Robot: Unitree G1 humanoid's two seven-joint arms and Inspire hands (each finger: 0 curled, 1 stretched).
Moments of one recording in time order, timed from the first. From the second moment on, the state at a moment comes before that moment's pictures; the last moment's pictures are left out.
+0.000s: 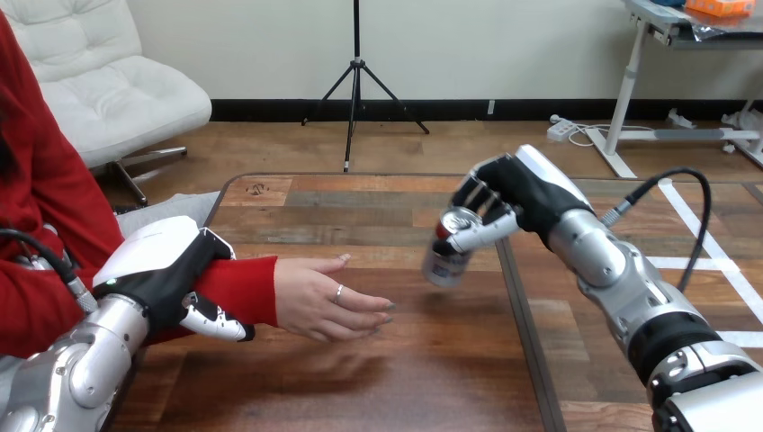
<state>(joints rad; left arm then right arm) -0.18 0.61 -0.16 0.19 0.58 0.01 -0.21 -0.86 -0.27 0.19 1.20 -0.39 -0.27 0.05</state>
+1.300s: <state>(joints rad) -0.19 0.57 -0.16 0.19 0.60 0.01 -0.18 -0.86 -0.26 0.19 1.02 -0.39 -0.27 0.11</state>
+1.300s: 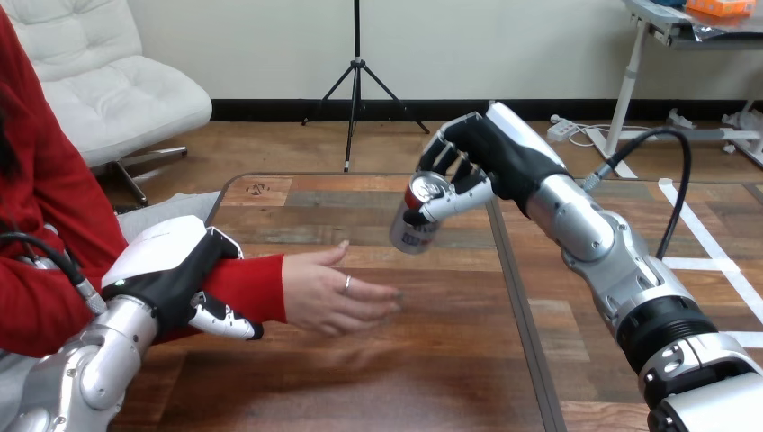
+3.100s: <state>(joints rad) -0.25 0.53 -0.16 0.19 0.59 -0.01 -0.10 -0.80 -0.22 0.19 0.94 -0.39 -0.28 0.17</state>
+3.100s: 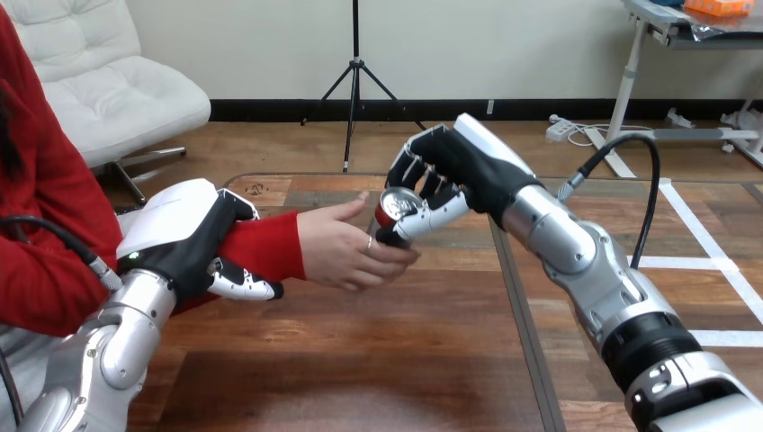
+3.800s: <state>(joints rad) -0.25 0.53 -0.16 0.19 0.59 -0.01 -0.10 -0.78 -0.19 0.20 0.94 -0.39 -0.30 0.19</state>
